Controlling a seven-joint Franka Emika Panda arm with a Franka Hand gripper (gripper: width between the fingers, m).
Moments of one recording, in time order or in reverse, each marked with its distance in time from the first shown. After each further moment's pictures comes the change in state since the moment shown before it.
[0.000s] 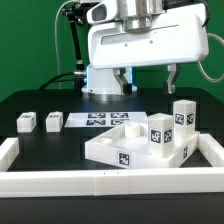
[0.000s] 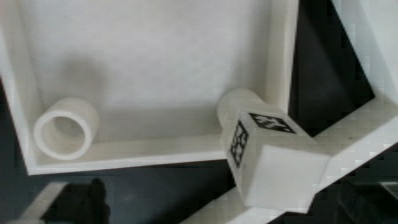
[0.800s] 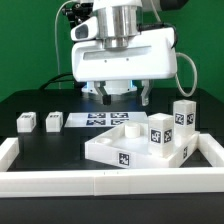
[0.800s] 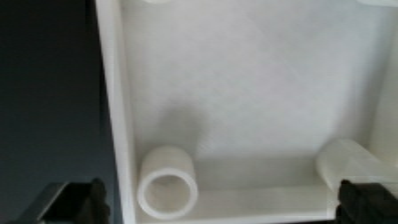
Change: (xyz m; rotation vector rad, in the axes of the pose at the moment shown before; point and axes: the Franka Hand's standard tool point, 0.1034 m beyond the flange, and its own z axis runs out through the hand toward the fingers) arm -0.032 0.068 0.037 -0.042 0.000 0.007
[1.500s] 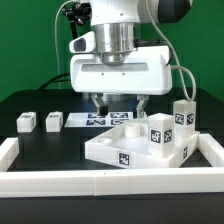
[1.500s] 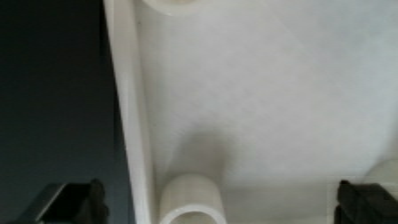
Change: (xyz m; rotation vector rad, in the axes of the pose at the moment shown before) arm 0.002 0.006 0.009 -0.014 -0.008 0.010
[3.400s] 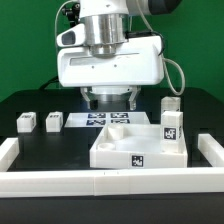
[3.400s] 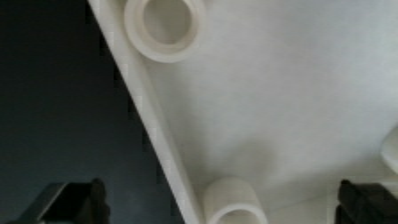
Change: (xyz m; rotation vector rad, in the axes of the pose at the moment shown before) arm 0.013 0.016 -0.015 0.024 0.002 -0.145
